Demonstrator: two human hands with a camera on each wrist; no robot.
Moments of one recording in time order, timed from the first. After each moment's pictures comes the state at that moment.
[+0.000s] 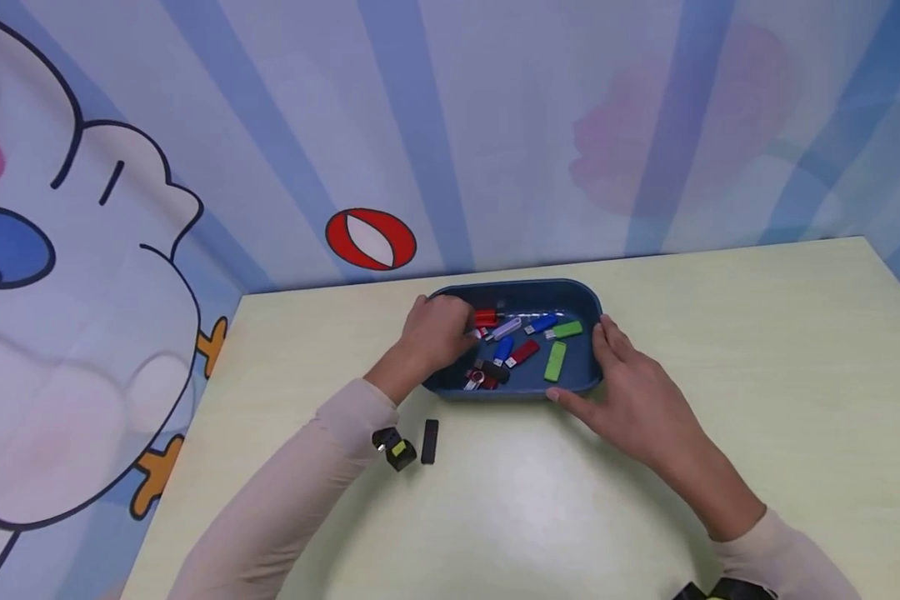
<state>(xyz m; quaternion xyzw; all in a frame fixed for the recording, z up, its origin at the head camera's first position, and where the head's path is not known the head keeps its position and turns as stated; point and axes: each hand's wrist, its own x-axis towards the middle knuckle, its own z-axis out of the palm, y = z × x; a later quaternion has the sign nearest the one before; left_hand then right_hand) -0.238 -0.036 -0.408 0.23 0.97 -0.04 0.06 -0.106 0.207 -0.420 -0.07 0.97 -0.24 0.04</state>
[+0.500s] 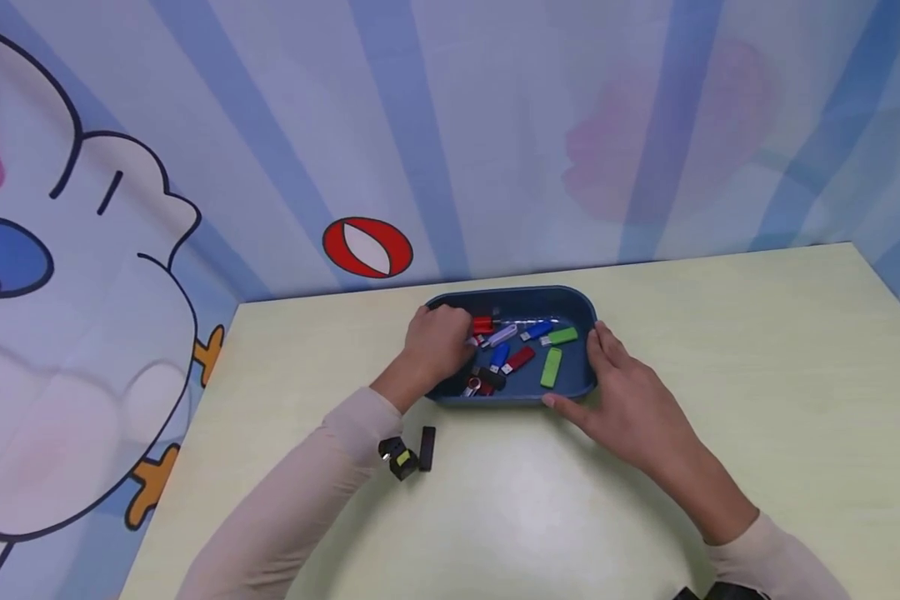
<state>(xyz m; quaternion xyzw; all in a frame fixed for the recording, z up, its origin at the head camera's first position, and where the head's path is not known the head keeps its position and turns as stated) -0.236 -0.036 -0.419 0.21 0.98 -0.05 0.05 -0.108 0.202 -0.423 -0.08 0.96 -0.25 0.04</state>
